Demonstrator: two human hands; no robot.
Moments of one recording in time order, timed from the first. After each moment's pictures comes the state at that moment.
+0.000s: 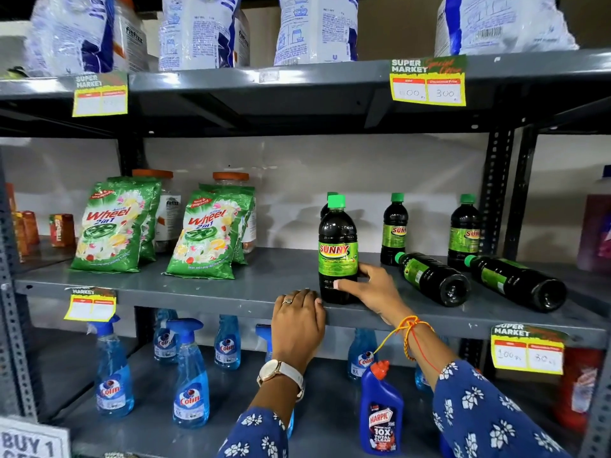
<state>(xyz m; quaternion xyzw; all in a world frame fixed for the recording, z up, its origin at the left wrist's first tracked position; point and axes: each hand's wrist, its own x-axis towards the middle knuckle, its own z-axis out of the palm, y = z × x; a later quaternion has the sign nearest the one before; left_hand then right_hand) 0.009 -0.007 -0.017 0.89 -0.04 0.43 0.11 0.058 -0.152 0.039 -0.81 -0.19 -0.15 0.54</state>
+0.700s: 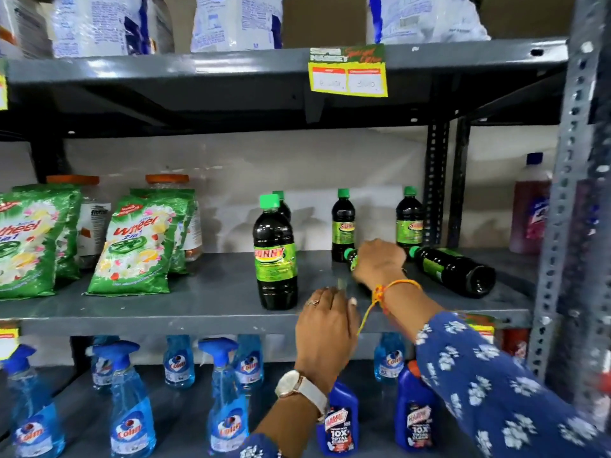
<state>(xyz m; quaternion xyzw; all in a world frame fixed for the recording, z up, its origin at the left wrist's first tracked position) 0.013 -0.133 -0.005 0.84 -0.17 0.48 0.18 0.064 -0.231 0.100 -0.98 0.05 -0.21 0.02</state>
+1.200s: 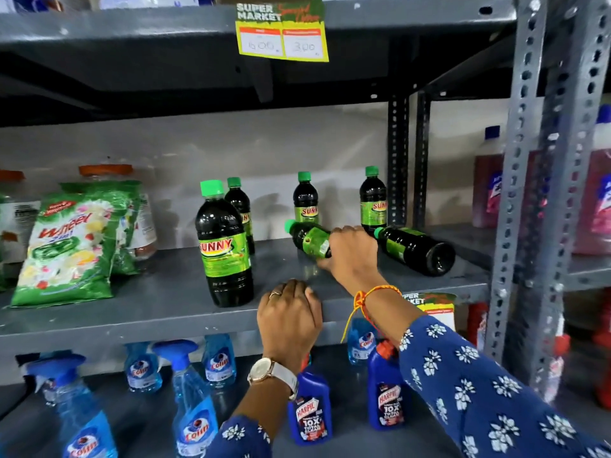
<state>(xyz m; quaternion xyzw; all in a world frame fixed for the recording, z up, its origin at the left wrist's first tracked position) 0.038 -0.148 -0.013 0.89 -0.09 0.44 0.09 0.089 -0.262 0.064 -0.93 -0.01 -0.36 0.03</state>
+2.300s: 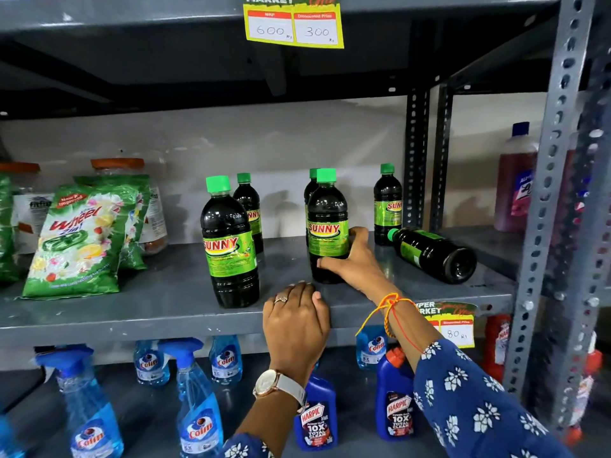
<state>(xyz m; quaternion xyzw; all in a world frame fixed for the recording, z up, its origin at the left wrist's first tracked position) 0.040 -0.154 -0.019 0.89 -0.06 0.45 0.12 0.125 -0.275 0.033 -0.80 -0.12 -0.22 0.55</state>
